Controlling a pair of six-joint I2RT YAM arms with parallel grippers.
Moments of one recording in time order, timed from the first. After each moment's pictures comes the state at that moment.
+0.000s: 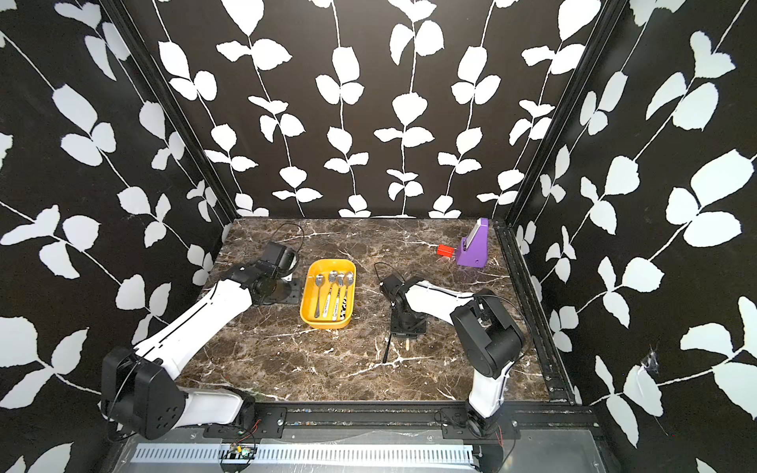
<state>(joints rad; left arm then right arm) -0.41 1.33 1.12 -0.90 -0.16 -0.28 0.67 1.79 1.11 -0.91 0.01 0.70</state>
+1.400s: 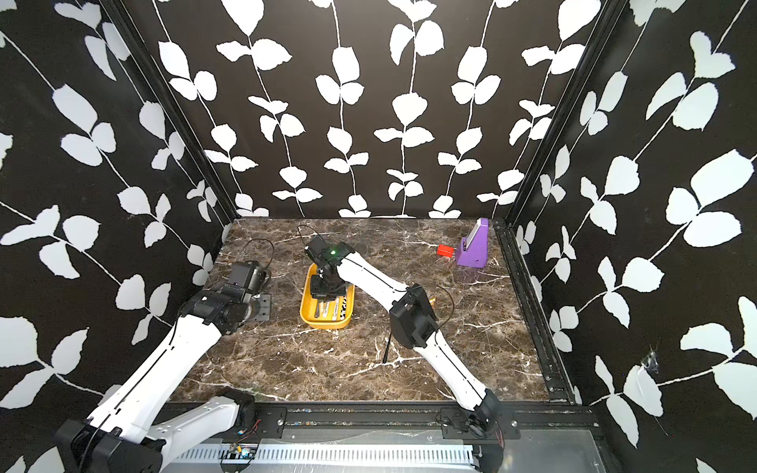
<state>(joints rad) -0.33 1.04 0.97 -1.01 -0.37 -0.27 0.88 2.55 2.48 -1.20 -0.29 0.74</state>
